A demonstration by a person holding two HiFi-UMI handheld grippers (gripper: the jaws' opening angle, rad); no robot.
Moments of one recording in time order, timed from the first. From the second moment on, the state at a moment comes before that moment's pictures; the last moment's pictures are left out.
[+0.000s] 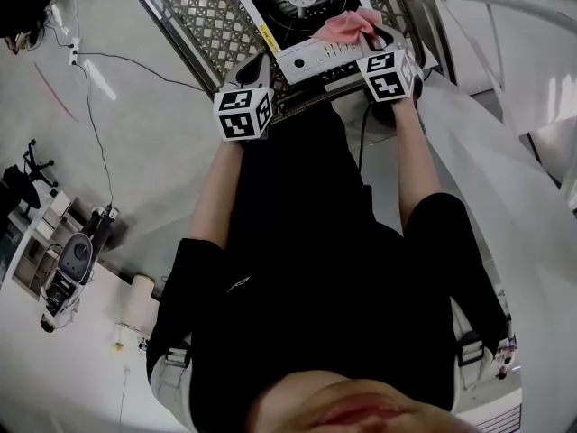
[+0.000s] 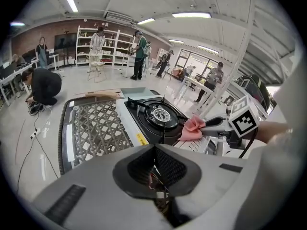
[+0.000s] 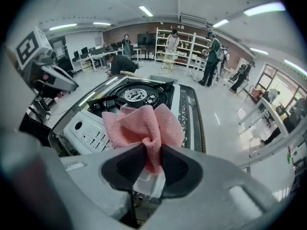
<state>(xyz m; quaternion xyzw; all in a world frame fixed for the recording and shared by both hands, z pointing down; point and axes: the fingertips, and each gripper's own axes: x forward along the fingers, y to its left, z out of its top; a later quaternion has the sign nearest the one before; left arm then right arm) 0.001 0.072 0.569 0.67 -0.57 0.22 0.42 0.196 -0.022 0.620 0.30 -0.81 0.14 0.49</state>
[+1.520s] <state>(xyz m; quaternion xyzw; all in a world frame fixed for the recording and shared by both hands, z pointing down) -0.060 0.093 0.527 0.72 -0.56 0.17 0.36 0.041 0.006 0.512 0.28 -0.85 0.07 0.44</state>
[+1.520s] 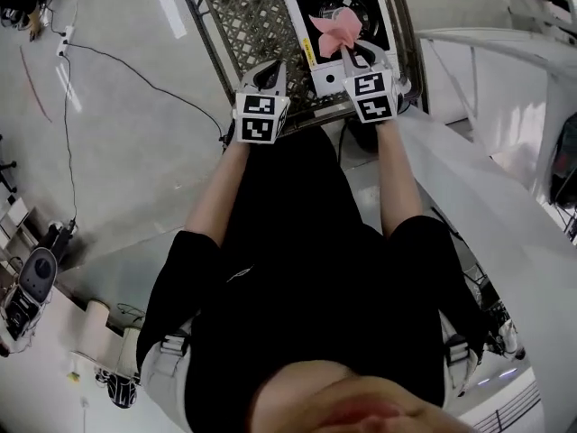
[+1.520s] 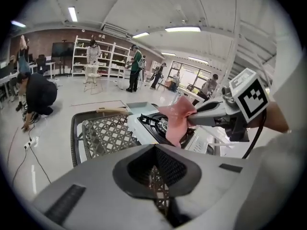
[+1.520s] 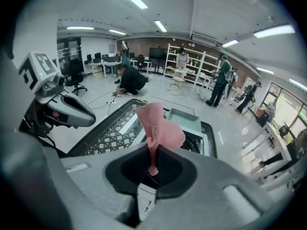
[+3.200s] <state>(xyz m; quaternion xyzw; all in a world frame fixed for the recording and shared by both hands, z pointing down) -0.075 0.052 0.574 0.60 -0.65 0.15 0.43 -0.009 0.013 0.606 -0.04 -0.84 0.00 0.53</state>
